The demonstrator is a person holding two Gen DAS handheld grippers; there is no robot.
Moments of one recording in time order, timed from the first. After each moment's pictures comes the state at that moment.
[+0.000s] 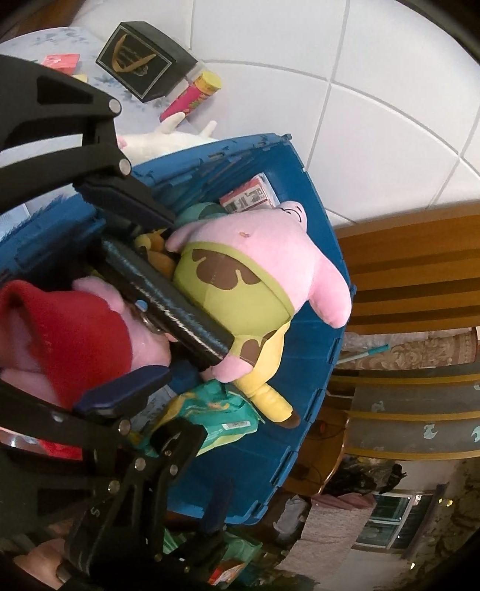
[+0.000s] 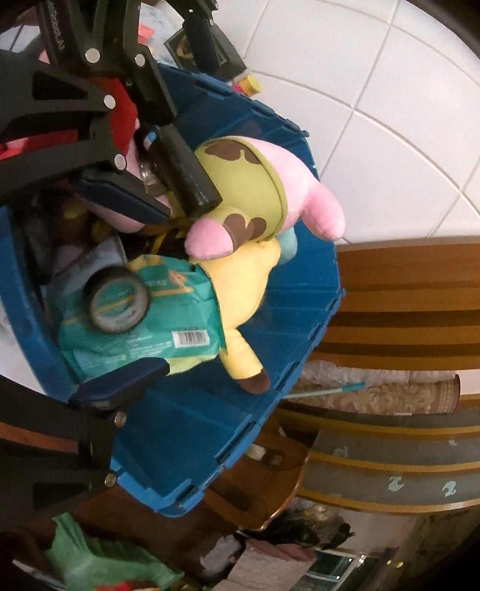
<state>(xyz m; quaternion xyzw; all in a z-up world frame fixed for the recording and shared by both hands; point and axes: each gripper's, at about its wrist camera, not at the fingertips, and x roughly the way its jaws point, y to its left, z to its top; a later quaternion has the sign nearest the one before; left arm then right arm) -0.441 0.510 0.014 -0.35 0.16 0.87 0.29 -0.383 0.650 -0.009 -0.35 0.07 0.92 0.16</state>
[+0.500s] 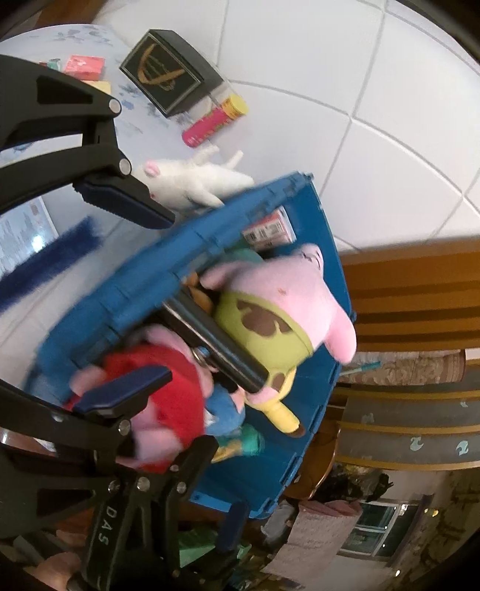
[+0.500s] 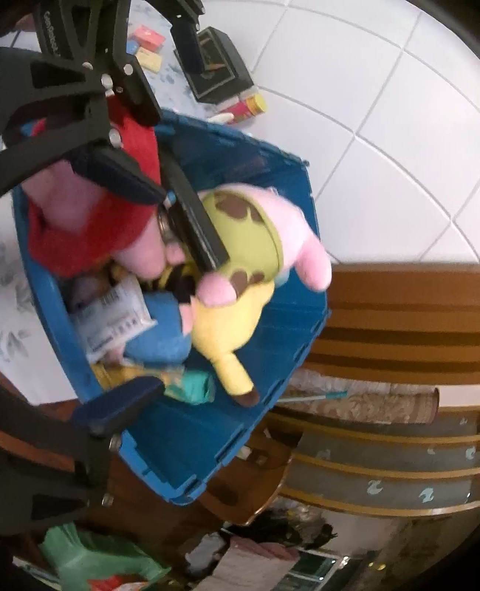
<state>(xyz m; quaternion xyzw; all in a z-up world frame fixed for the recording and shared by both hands) -0.414 0.423 0.017 -0.35 0.13 0.89 0.27 -0.359 0.578 0.012 -0.33 0.04 0.93 0.15</state>
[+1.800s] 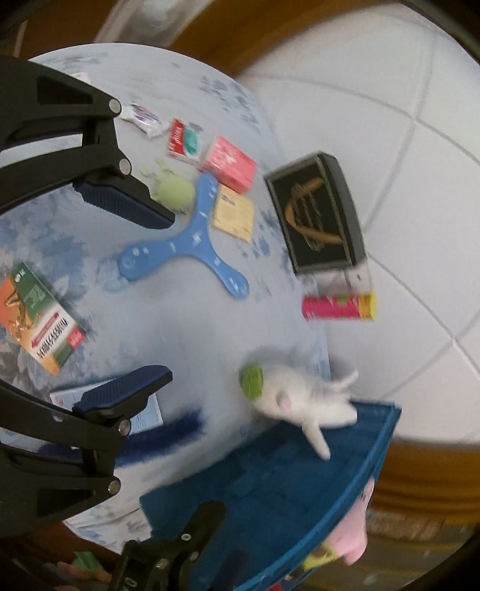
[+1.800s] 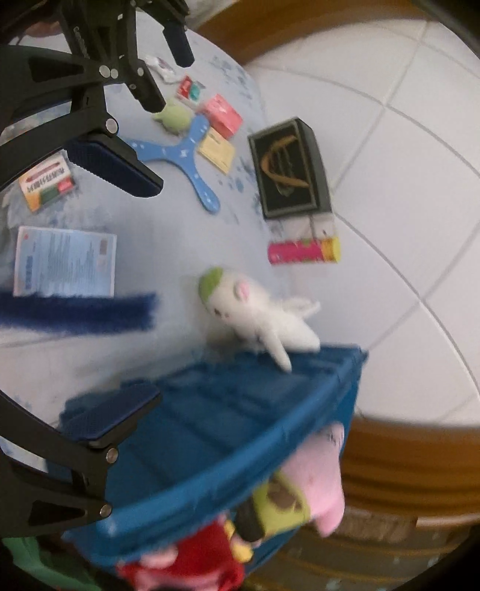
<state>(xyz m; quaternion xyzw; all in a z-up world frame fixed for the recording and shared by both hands) -0.413 0.108 -0.094 -0.44 0.03 0.90 0.04 -0.407 0.304 -0.071 -0.39 -0.02 0.92 -0.02</state>
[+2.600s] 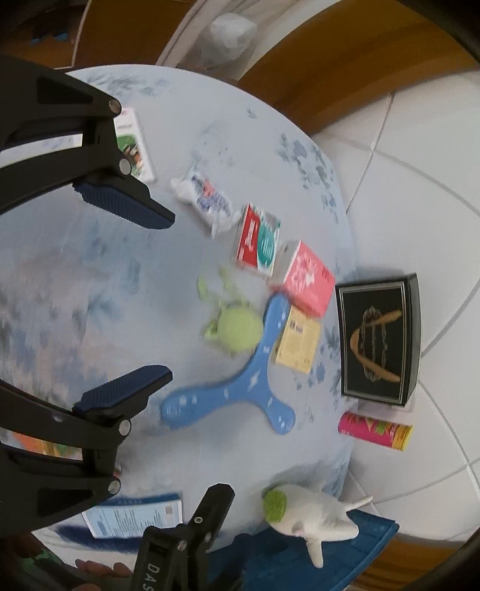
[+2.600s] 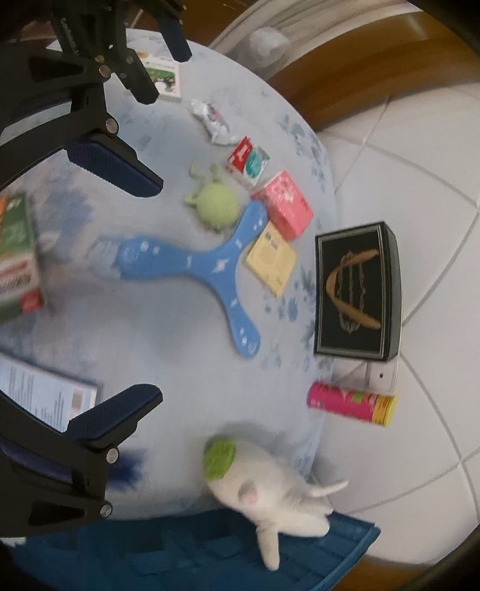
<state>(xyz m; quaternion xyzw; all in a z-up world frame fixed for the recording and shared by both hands) -0.409 -0.083 -0.162 -0.49 0.00 0.87 -0.06 -0.469 0.119 -0.163 -0.46 -0.05 0.87 -0.16</state>
